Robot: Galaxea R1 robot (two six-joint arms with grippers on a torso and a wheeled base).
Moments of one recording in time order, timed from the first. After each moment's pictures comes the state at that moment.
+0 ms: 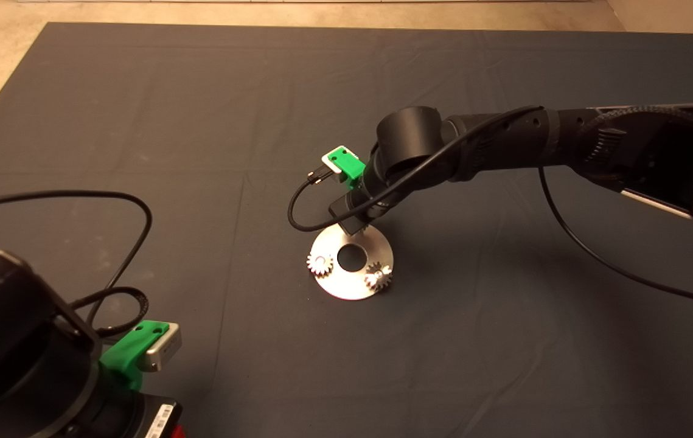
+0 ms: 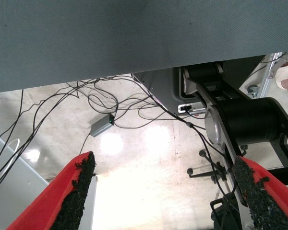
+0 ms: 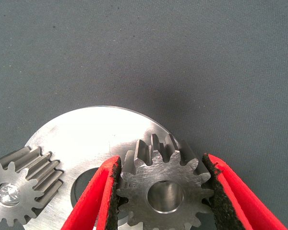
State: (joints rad) left arm -0.37 2.15 -0.33 0.03 1.53 -1.69; right arm 0.31 2.91 -1.26 -0.59 -1.43 1.04
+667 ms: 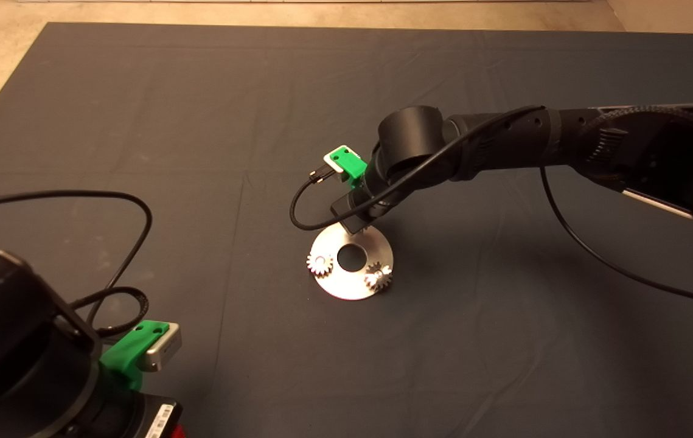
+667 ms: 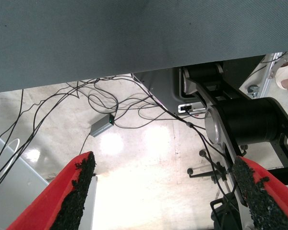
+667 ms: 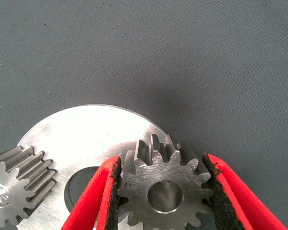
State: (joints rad) left arm -0.37 2.15 -0.33 0.03 1.53 -1.68; right arm 0.31 2.91 -1.27 -0.59 -1.44 1.04
